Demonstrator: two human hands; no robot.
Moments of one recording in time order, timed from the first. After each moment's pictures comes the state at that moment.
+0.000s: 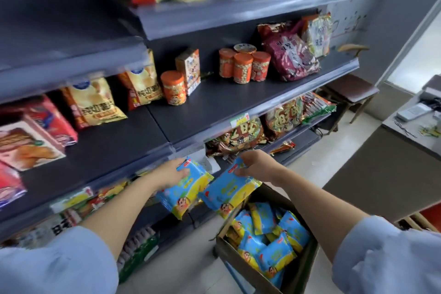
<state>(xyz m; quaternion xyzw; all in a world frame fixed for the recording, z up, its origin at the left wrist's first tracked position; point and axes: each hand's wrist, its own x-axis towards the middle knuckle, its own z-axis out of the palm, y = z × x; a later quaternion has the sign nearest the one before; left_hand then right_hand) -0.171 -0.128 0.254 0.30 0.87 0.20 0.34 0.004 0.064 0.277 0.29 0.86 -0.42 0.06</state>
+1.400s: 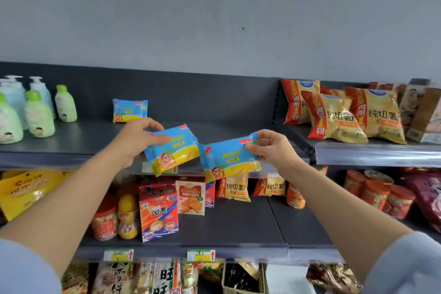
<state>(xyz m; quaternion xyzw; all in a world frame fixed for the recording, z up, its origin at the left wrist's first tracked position) -0.257 -0.451 0.545 0.09 0.80 0.59 -0.08 -0.210 -0.145 0.524 -0.02 0.78 -0.61 -0.13</state>
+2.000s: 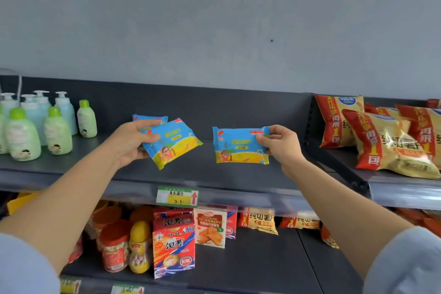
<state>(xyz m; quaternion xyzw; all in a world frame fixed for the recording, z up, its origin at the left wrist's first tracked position) -0.337 -0.501 0.565 0.03 0.69 0.72 -0.04 -0.330 -0.174 0.547 0.02 0.74 -0.63 -0.21</state>
